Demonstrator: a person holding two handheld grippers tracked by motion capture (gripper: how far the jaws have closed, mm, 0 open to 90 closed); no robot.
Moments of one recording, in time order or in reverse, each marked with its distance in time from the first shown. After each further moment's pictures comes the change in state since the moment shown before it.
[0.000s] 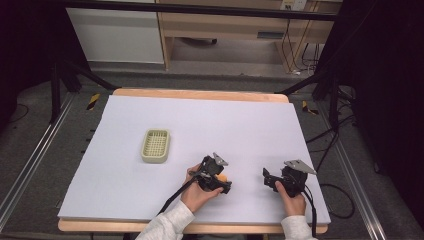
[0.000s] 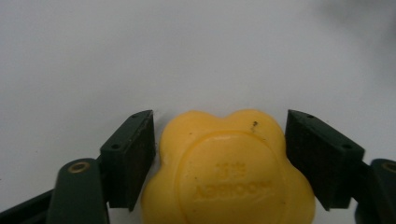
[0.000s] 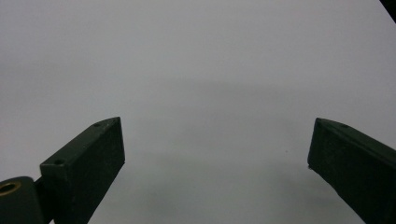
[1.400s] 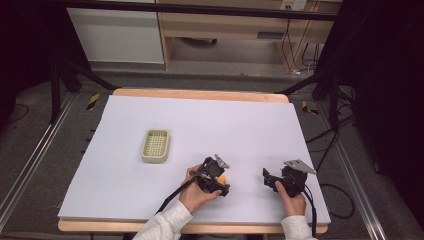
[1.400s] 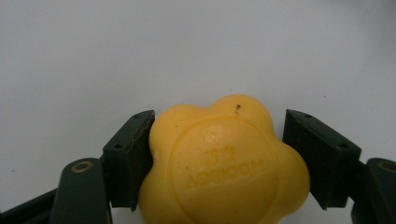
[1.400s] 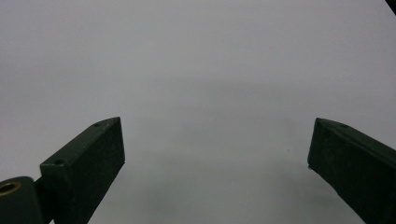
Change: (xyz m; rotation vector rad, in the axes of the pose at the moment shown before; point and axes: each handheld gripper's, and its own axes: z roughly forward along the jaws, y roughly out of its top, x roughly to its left) left arm -0.002 0.001 -0.007 0.051 0.016 0.070; right arm 0.000 0.000 0.000 0.006 0.004 0.002
